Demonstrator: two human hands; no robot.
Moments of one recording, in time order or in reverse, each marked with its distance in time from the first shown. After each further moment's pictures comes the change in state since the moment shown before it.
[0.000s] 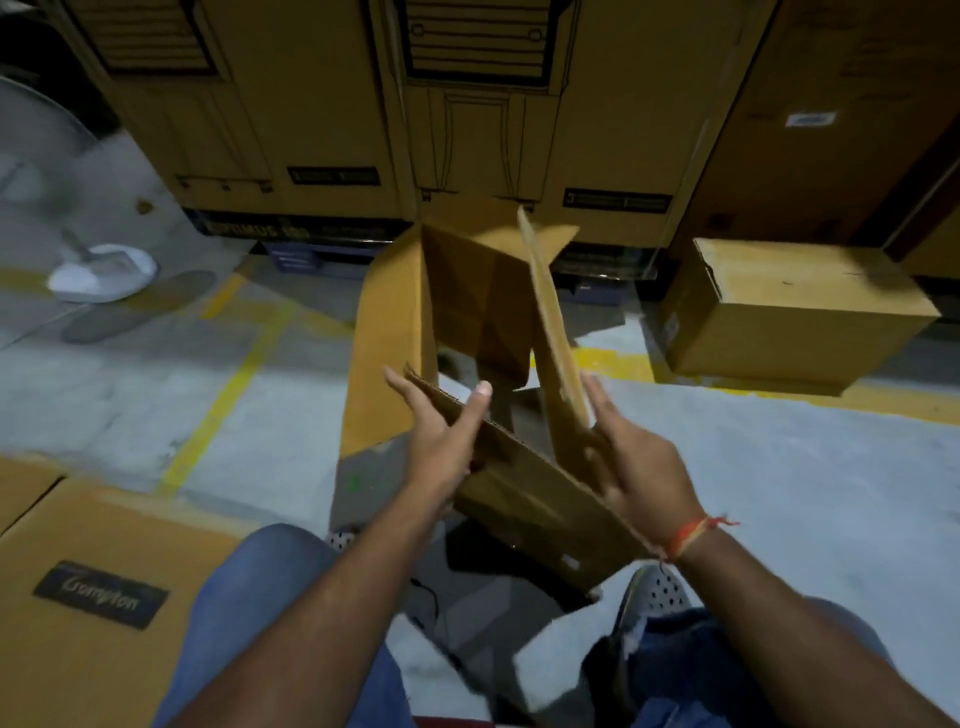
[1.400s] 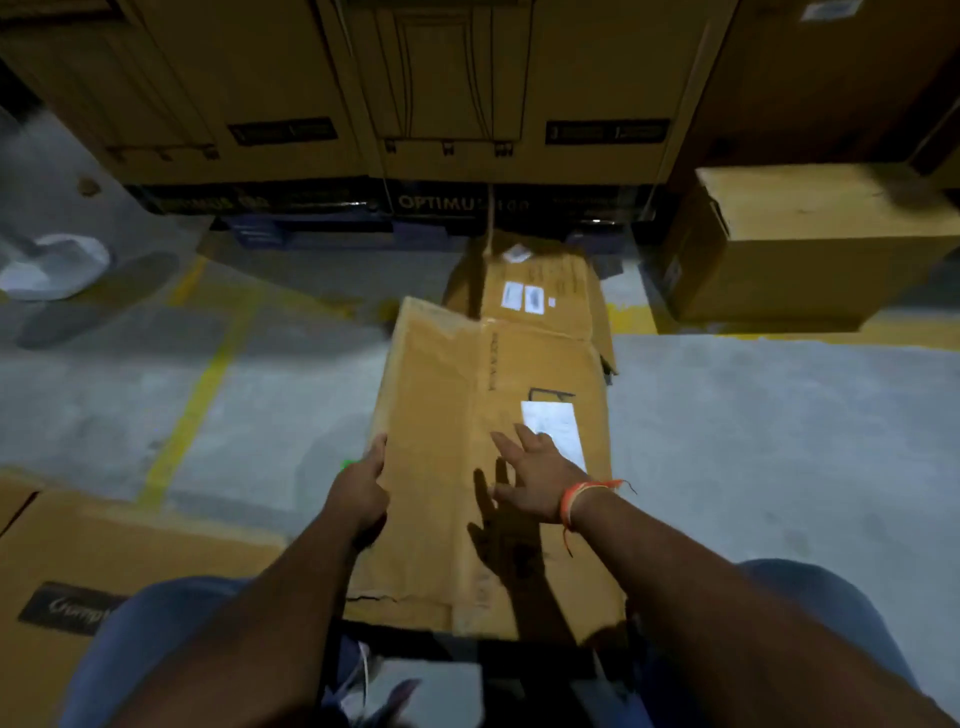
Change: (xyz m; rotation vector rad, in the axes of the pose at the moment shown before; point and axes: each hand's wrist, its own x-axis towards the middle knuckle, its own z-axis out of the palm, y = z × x) left_hand 0.114 -0.142 -0.101 1.012 -0.099 -0.147; right_hand 0.031 0.030 0.148 0.054 -0.817 0.345
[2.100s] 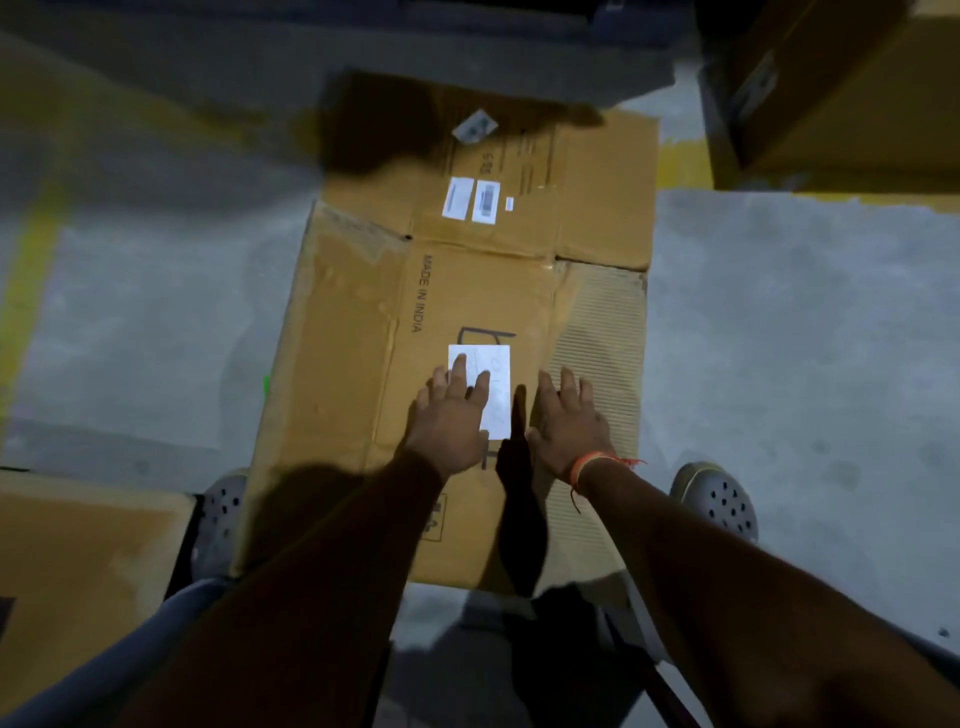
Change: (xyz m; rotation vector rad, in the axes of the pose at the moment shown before) left_hand 0.149 0.031 0.181 0.599 -0.279 0.399; right_hand 0.151 0.123 0.132 -0.007 -0.001 0.369
